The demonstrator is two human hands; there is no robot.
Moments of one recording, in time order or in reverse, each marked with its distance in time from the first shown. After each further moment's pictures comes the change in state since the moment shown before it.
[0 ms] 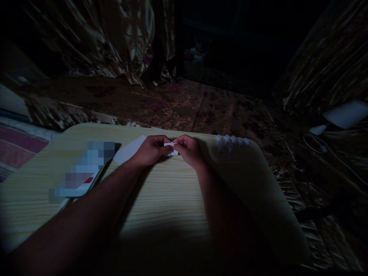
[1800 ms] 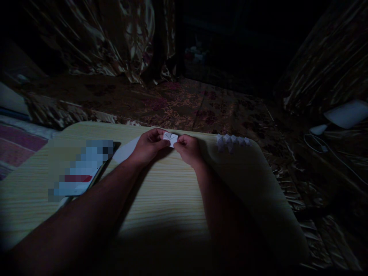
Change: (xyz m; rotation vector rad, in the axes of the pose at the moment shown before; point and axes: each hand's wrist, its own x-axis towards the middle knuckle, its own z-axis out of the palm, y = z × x) left_hand 0.004 0.000 0.001 -0.222 0.138 0.047; right_hand 0.002 0.000 0.002 -0.157 0.089 0.010
